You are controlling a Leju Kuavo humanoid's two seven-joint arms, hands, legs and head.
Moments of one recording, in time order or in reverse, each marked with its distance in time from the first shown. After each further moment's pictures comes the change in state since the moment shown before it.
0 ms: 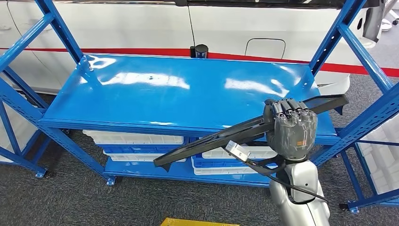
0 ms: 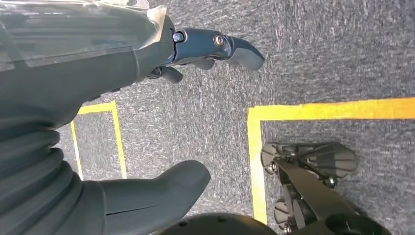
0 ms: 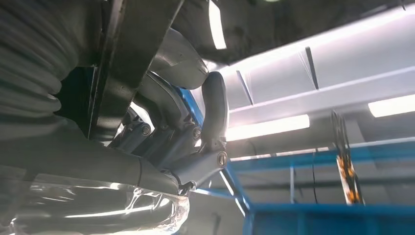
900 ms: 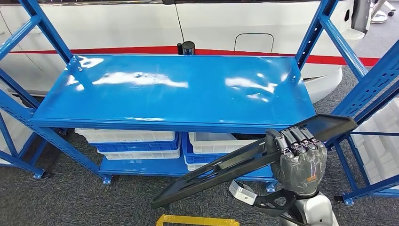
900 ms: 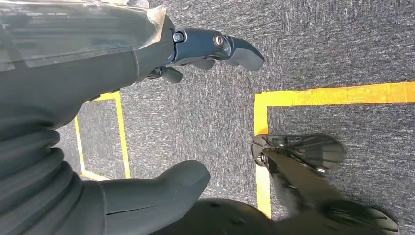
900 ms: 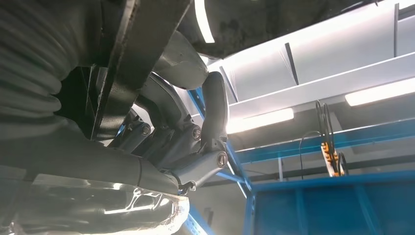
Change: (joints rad) left arm 0.000 -0.010 0.008 0.002 0.036 0.002 0.005; right arm 0.201 -0.105 0.060 -0.203 -0.043 -0.049 -0.029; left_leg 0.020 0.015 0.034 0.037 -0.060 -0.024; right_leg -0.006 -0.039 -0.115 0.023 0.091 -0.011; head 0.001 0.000
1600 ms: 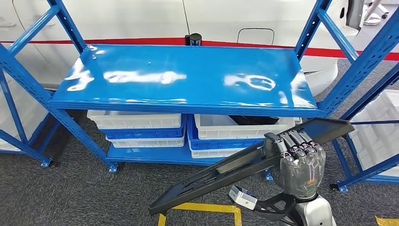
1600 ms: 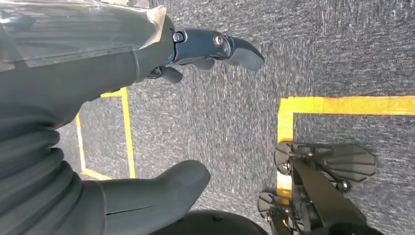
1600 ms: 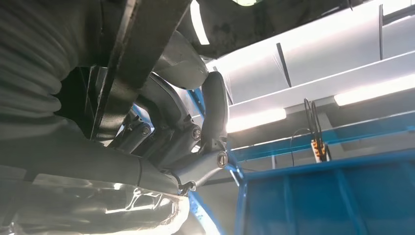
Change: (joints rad) left arm -0.001 -0.013 0.019 0.001 0.037 0.022 -0.004; right arm 0.001 0.001 0.021 0.013 -0.046 0.000 -0.021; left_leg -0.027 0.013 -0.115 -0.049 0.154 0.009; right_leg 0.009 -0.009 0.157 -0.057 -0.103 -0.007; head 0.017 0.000
